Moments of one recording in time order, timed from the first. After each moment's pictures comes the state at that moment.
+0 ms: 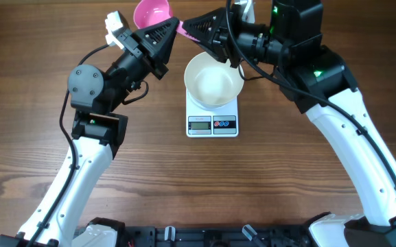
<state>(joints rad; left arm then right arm) -0.22 1.30 0.91 0.69 0.57 -1.82 0.45 1.56 1.66 -0.38 -0.68 1.23</state>
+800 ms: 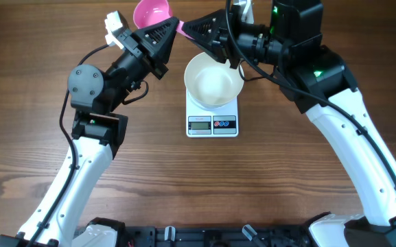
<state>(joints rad) -0.22 1.30 0.91 0.69 0.57 -1.82 0.45 1.56 1.66 -0.38 -0.70 1.23</state>
